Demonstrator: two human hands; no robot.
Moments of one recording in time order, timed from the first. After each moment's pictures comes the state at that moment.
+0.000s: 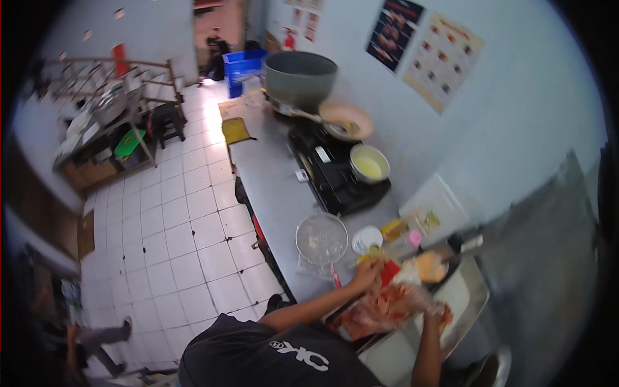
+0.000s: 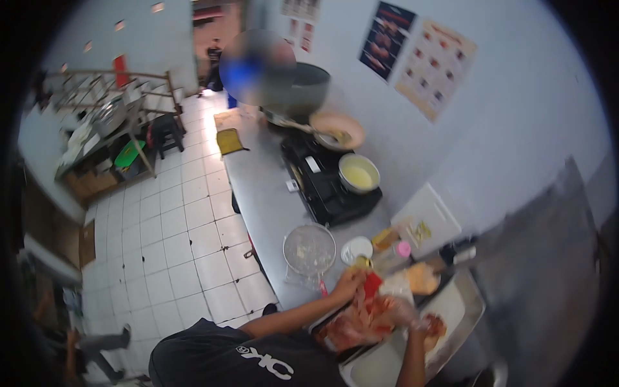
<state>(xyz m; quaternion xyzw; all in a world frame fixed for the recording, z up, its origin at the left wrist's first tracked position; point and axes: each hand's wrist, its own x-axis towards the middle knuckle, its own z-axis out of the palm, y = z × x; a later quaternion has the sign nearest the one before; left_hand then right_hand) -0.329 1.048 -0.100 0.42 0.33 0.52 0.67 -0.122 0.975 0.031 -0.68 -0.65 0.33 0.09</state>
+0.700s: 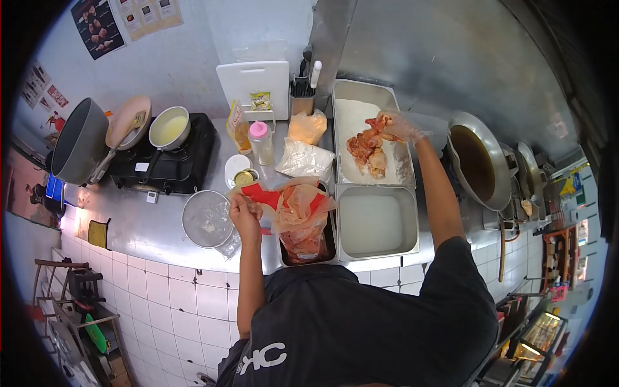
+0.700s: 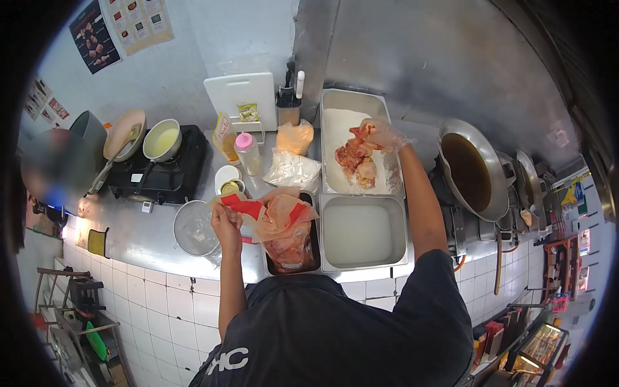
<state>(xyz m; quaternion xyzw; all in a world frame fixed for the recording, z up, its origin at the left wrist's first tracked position) -0.346 1.042 -0.061 0.36 0.28 0.49 0.75 0.131 0.874 0.040 -0.77 -0.50 0.26 0.30</state>
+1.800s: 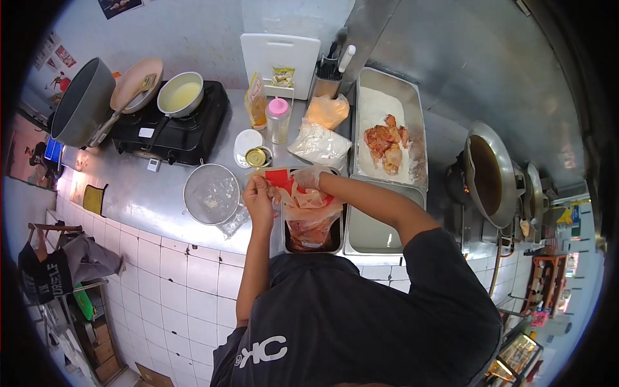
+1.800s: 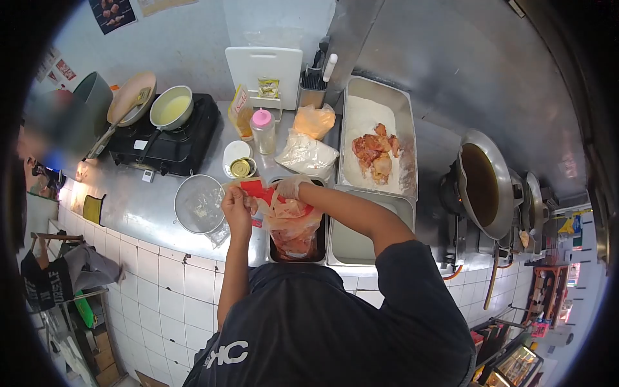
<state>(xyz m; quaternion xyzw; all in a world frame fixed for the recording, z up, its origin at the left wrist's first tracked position) -0.348 1.037 -0.066 0.41 0.31 0.46 0.72 -0.132 1.022 -0.164 -0.63 -0.68 0.37 -0.07</state>
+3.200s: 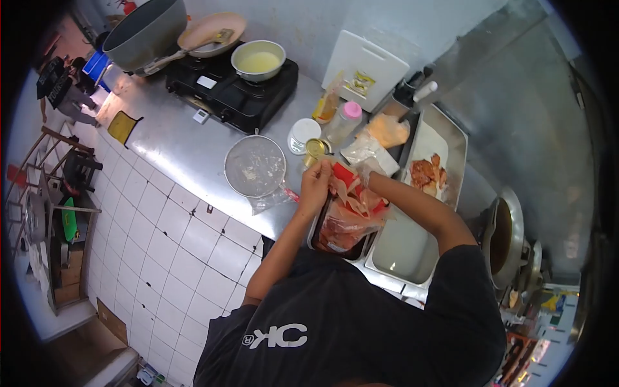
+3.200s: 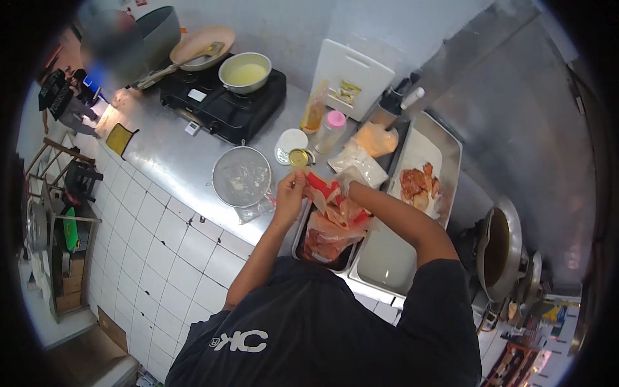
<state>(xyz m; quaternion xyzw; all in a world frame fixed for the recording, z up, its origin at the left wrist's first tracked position) -0.353 1.051 -0.061 0.42 0.29 0.42 0.75 -0.147 1.056 -0.114 -0.47 -0.46 0.72 0.24</state>
